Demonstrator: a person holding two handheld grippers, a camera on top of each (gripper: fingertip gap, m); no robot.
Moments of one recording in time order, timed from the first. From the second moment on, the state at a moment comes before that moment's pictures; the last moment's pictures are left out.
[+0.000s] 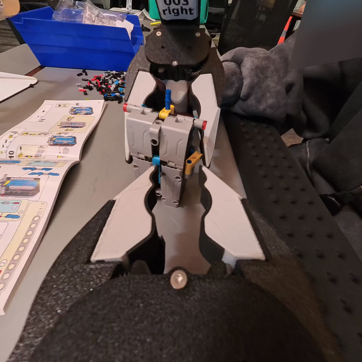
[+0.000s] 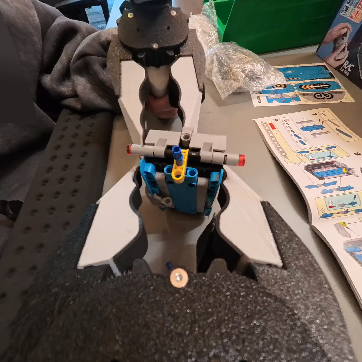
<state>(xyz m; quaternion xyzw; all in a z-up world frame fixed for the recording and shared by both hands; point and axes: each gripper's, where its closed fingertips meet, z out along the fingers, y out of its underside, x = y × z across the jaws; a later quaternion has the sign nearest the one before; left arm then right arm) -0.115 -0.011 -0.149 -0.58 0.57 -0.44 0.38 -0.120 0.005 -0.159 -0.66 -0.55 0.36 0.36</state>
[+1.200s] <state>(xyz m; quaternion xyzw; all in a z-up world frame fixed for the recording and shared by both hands) -0.114 -0.032 -0.152 -0.57 0.61 -0.42 0.36 -0.114 0.011 -0.158 -0.66 -0.55 0.37 0.36</state>
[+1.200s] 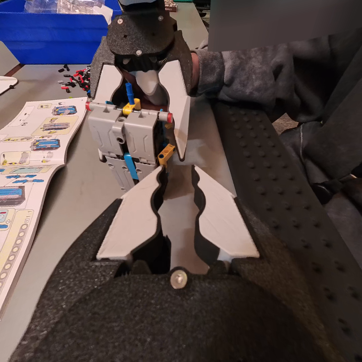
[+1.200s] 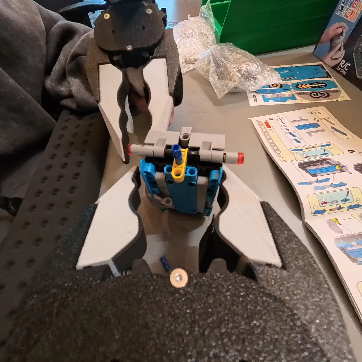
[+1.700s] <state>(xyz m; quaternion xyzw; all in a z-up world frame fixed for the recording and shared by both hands) -0.111 -0.026 -0.157 -0.58 0.60 -0.40 0.37 -0.104 0.021 -0.160 -0.67 -0.54 0.35 0.38</state>
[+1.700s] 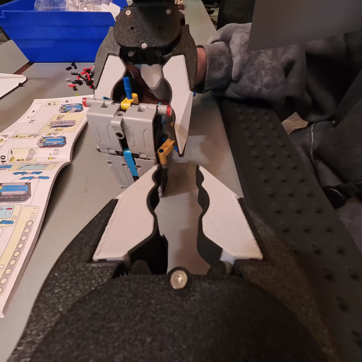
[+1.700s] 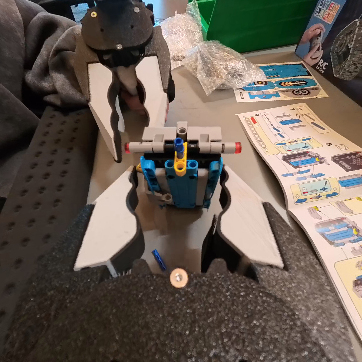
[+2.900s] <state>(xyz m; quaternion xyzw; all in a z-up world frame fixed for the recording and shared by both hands) -0.100 -0.033 -0.152 -0.58 0.58 -0.43 0.38 -0.097 0.008 -0.158 -0.66 -0.55 0.38 0.34</state>
